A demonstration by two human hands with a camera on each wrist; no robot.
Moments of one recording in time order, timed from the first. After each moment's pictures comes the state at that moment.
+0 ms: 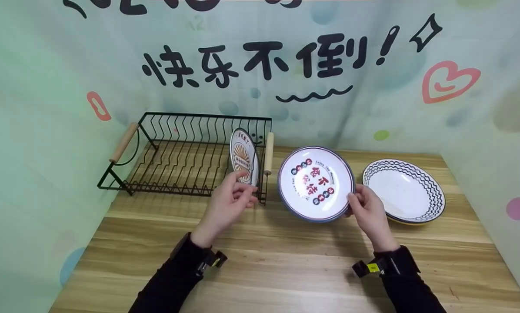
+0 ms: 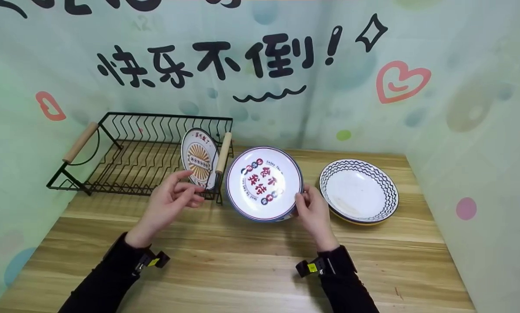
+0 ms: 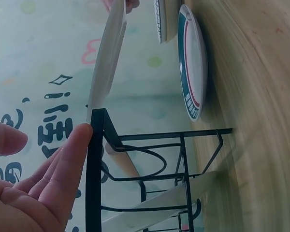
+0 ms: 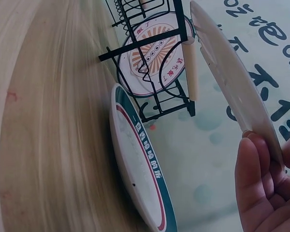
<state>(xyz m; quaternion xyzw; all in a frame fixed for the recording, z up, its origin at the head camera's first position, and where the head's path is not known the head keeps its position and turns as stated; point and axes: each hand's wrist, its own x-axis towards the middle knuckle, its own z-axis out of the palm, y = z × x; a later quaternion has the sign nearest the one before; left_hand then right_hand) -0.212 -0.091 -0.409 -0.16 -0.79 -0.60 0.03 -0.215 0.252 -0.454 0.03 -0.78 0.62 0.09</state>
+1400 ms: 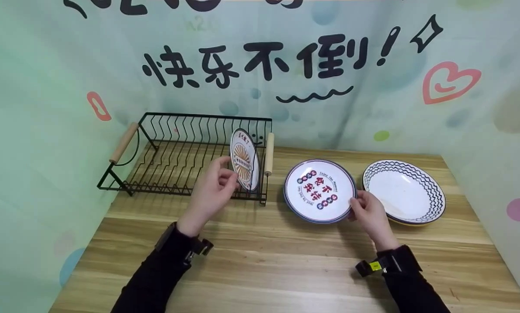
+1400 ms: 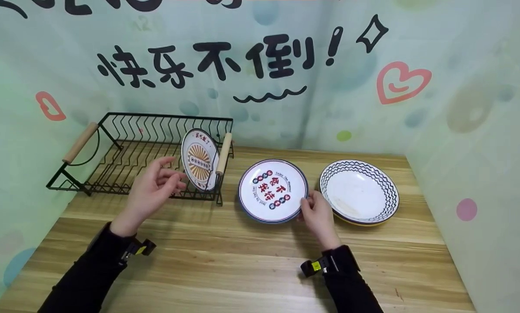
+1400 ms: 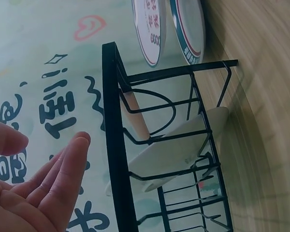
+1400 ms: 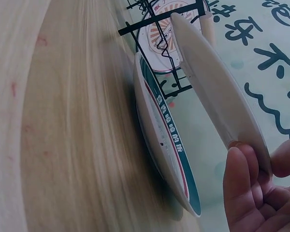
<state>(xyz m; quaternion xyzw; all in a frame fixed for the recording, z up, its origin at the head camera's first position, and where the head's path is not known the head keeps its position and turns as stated) -0.227 -0.118 -0.385 -0.15 -0.84 -0.51 0.10 -0.226 0.267 -0.468 -0.02 -0.82 0.56 0.03</state>
